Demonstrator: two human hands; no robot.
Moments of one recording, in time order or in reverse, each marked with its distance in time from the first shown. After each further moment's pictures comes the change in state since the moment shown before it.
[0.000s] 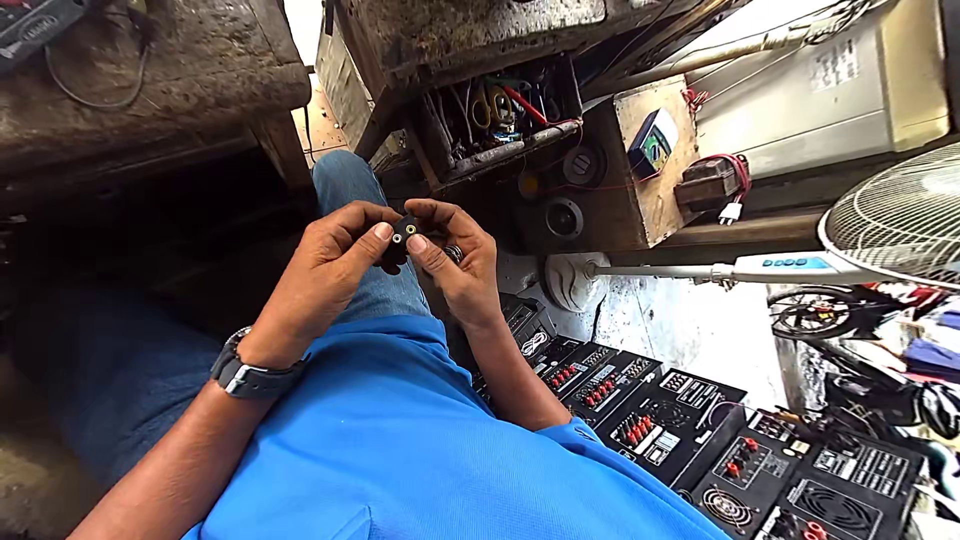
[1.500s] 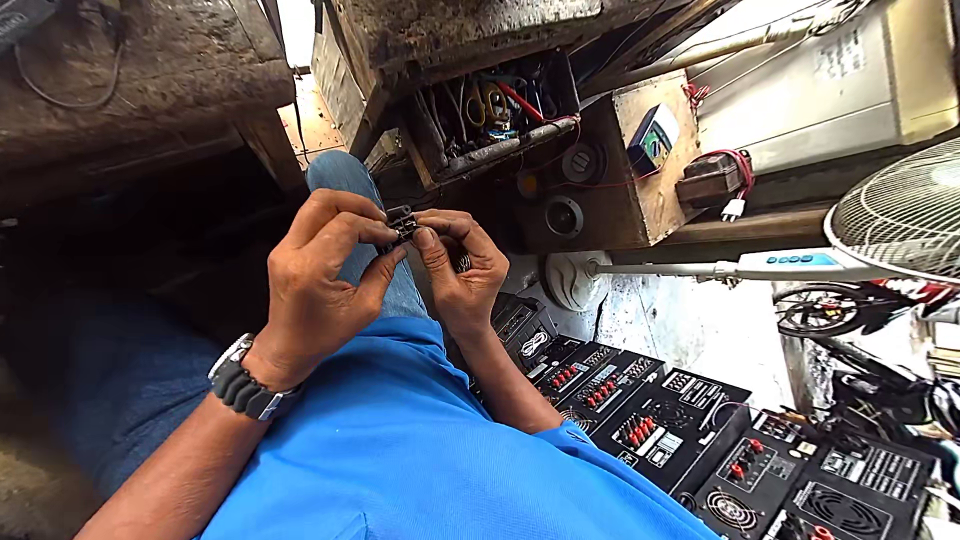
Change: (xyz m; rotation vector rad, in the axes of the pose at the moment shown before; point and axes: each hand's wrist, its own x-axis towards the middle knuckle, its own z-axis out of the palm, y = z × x) left_hand 0.009 0.006 0.013 0.716 0.215 0.531; right_hand -0.008 0.006 0.004 -0.216 0.215 -0.292
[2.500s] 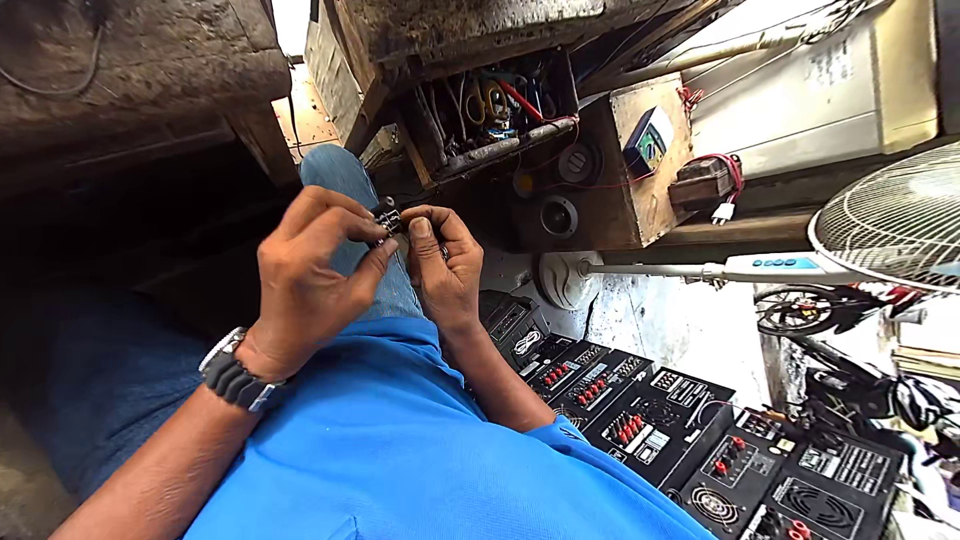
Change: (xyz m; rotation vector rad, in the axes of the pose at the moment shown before) left_hand -0.004 -0.014 0.001 0.017 -0.011 -0.059; right_hand -0.001 0.005 0.009 0.100 -0.054 0.321
